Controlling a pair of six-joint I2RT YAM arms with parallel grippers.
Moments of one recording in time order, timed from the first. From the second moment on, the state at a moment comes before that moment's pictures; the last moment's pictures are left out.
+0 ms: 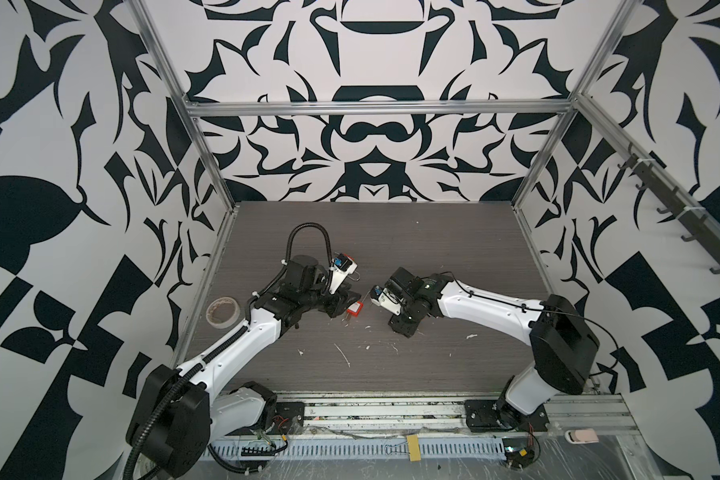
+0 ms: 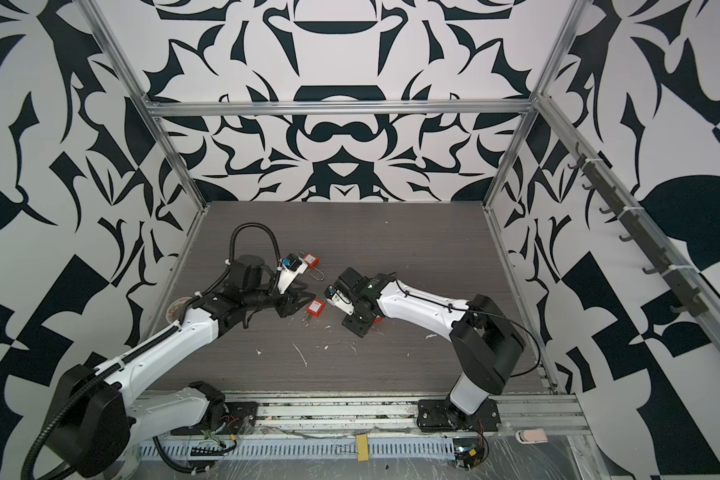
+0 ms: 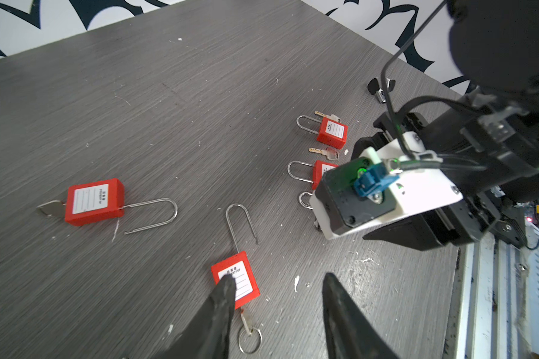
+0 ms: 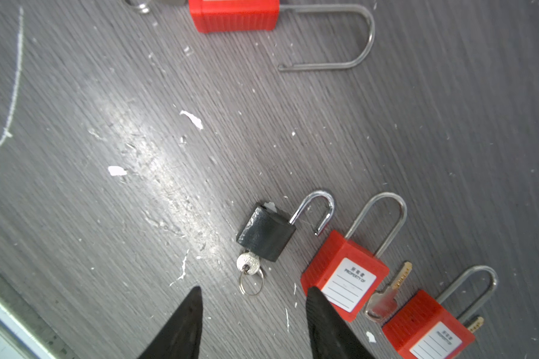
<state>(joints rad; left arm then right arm) -0.49 1.18 0.71 -0.18 0.52 0.15 0.83 1.64 1.09 -0.76 -0.02 -0.16</state>
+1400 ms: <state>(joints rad) -0.49 1.19 0.69 -0.17 0.53 0.15 0.84 1.85 1.17 -0.76 0.01 0.24</state>
